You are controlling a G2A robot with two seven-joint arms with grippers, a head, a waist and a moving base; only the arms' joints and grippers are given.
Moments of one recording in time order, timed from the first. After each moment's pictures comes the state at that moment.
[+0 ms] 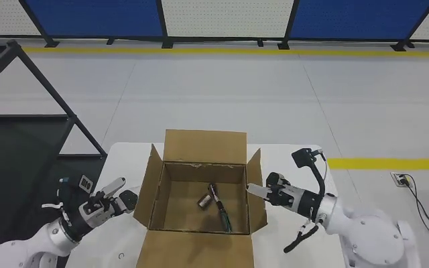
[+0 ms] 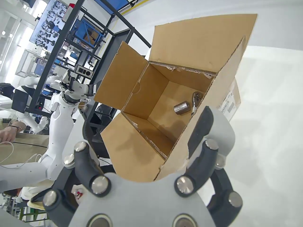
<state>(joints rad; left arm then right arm) 1.32 -1.09 -1.85 -1.87 -0.43 0.13 -0.94 -1.04 -1.36 1.53 -1.99 -0.45 0.02 1.13</state>
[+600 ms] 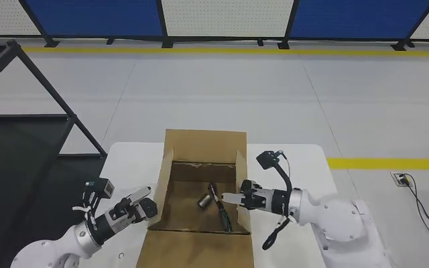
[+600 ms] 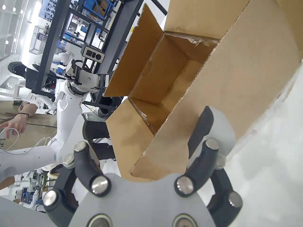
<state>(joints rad) 1.34 -1.08 -1.72 -1.89 -0.36 0.12 -0.89 -0.91 -1.35 1.35 -1.81 -0.35 -0.02 1.16</state>
